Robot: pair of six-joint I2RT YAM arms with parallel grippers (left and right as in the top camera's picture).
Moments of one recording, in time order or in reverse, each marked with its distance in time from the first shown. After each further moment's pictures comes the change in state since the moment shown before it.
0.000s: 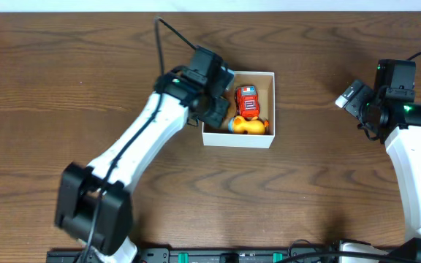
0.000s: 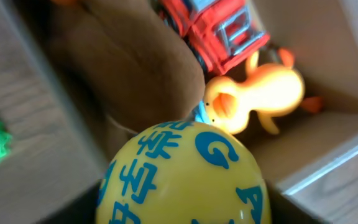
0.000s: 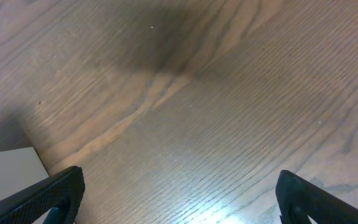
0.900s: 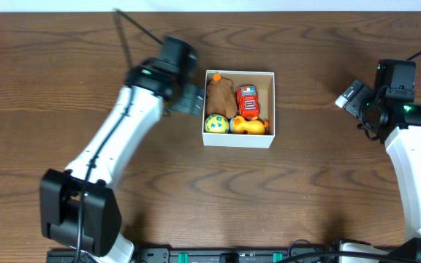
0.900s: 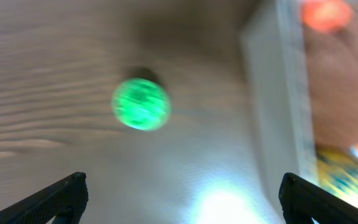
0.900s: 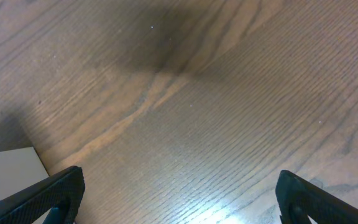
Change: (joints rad) left arm 0.200 -0.053 0.002 -0.013 -0.233 -0.066; right arm 0.000 0.000 0.000 0.000 0.000 0.000
